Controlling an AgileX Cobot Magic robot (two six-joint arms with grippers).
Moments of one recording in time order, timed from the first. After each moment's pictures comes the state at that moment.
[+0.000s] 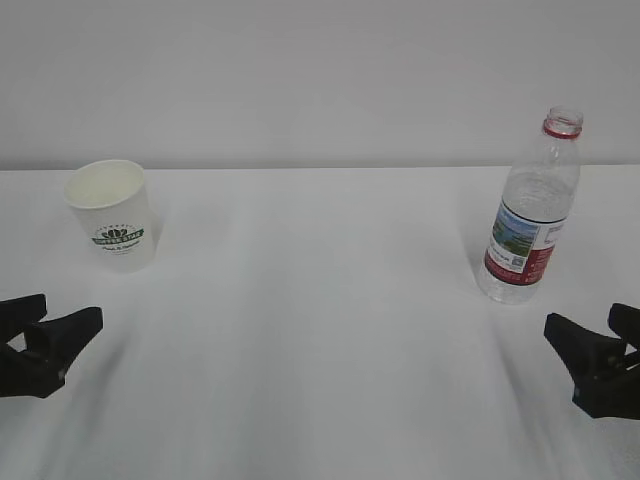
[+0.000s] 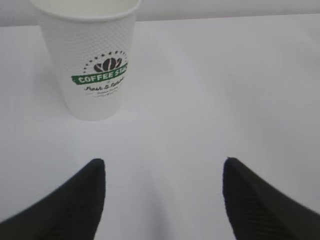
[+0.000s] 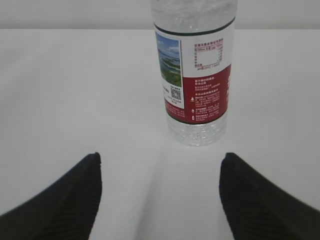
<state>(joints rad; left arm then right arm) -0.08 1.71 -0.12 0.29 -1.15 -0.18 0.13 1.61 -0.02 -0.14 -1.14 0.09</state>
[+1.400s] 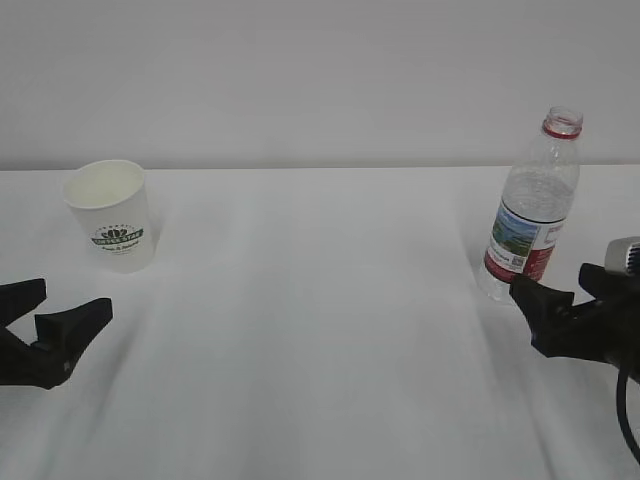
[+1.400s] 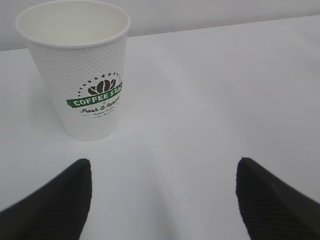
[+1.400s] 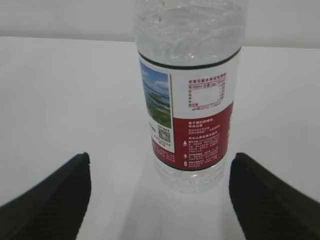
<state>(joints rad) -0.08 1.71 -0.15 0.32 -1.15 -0.14 0.13 1.78 -0.21 -0.12 -1.15 0.06</state>
